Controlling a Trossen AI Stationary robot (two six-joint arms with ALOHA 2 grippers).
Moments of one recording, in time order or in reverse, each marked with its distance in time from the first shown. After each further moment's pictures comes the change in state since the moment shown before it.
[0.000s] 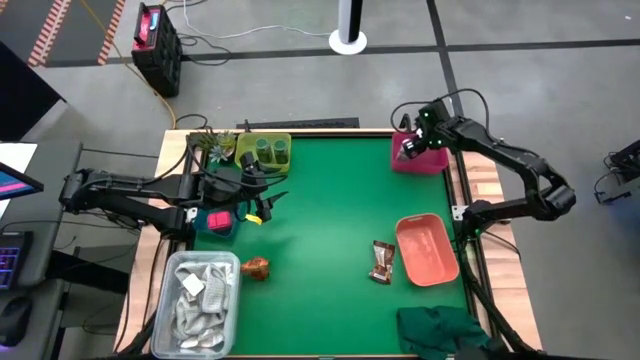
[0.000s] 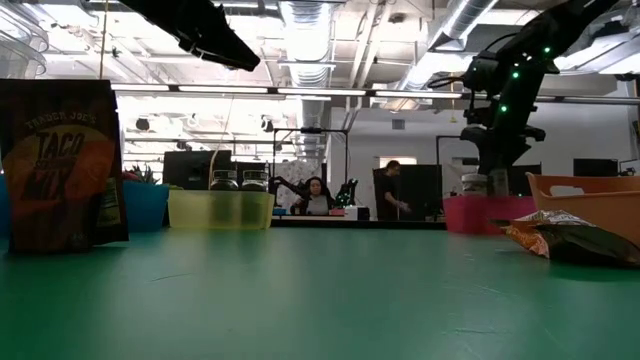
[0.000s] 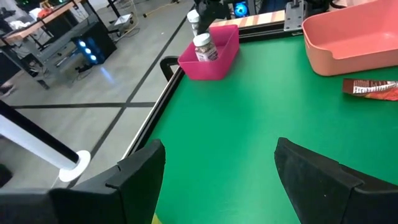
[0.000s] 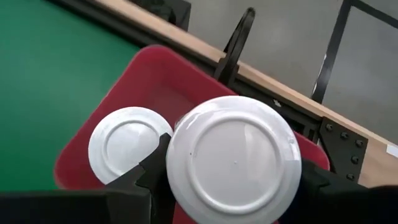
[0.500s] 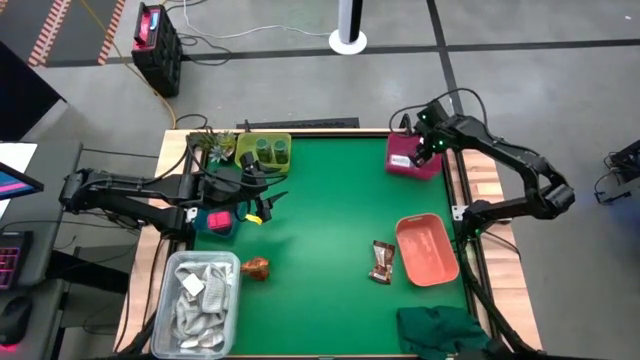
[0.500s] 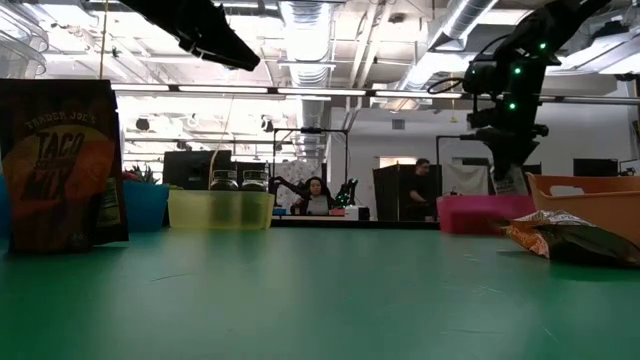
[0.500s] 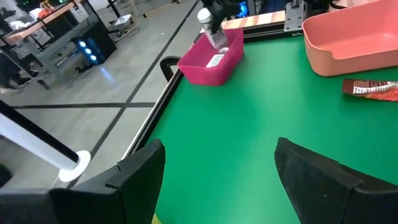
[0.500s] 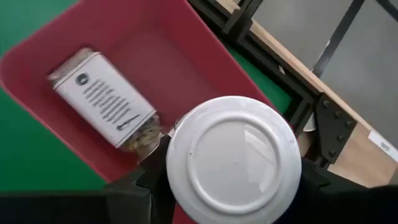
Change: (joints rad) left arm 0.000 0.000 0.000 0.001 0.000 0.000; right arm 0.014 0.005 0.046 -0.145 0.003 -0.116
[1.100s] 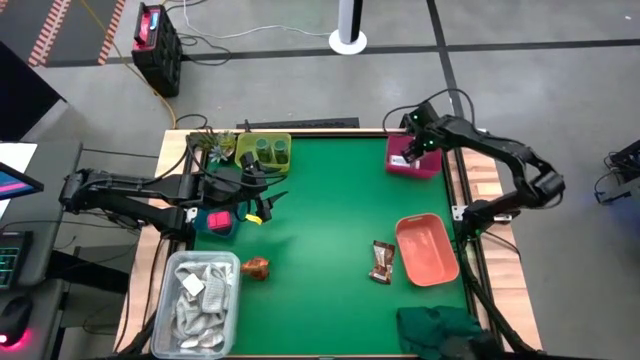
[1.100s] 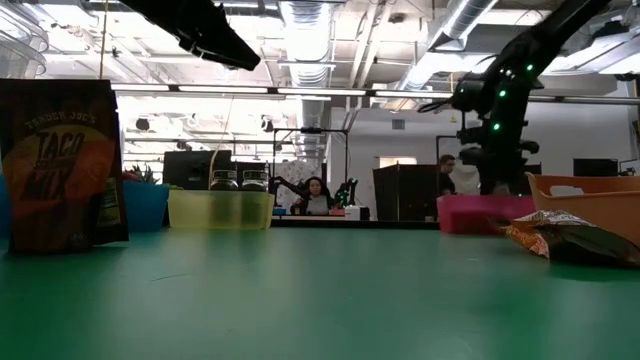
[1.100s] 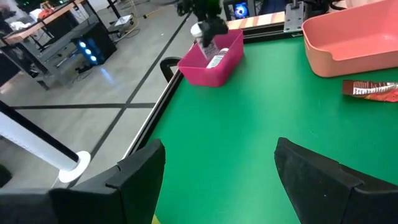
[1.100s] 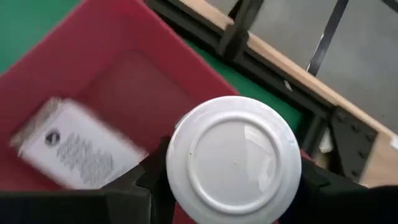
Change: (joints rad) left arm 0.000 0.000 0.000 0.004 0.000 0.000; right arm -0.007 0.133 -0.027 0.181 0.033 0.099
